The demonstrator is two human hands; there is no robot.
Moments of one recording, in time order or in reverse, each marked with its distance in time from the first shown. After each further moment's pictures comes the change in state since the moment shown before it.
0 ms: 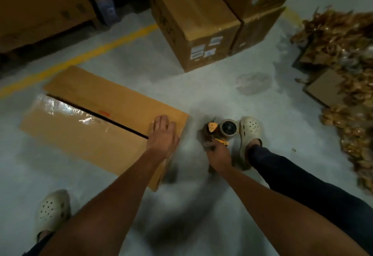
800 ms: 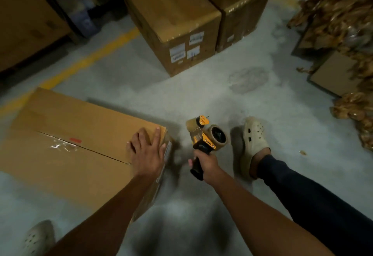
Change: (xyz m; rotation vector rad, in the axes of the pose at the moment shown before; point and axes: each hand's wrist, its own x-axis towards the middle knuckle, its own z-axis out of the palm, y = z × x) left_hand 0.026 0.031 0.051 0.109 0.123 -0.247; right_hand 0.063 0.020 0.010 1.190 -0.177 0.603
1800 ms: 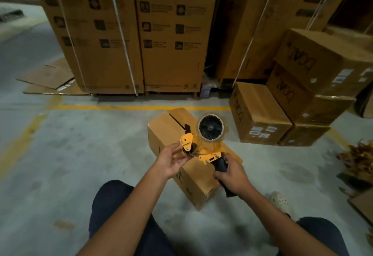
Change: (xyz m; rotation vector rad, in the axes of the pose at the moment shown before) left_hand -0.275 -0.203 -0.239 -2.579 -0.010 -0.700; right_hand -0.379 0.103 0.097 -1.285 -0.358 -1.026
